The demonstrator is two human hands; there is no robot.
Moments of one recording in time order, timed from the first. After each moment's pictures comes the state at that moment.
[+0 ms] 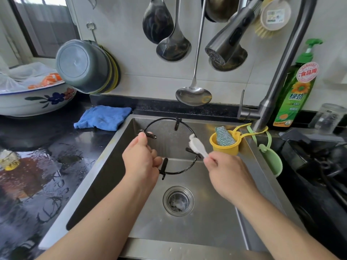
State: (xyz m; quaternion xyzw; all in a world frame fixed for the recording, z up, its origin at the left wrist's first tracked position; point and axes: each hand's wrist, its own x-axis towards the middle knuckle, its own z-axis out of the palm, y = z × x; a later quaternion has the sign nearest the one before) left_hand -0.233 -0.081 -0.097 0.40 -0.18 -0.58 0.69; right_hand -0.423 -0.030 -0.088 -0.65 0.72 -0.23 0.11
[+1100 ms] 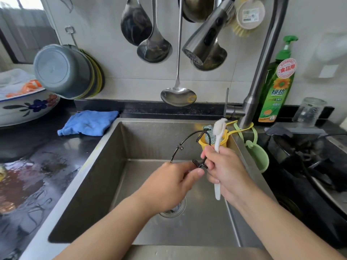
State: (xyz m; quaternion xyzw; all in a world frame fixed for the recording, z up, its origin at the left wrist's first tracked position) left_hand -0.272 -0.043 -0.110 0.39 -0.85 -0.24 0.26; right_hand -0.436 -0.030 -0.087 -0.41 0.52 -0.56 0.50
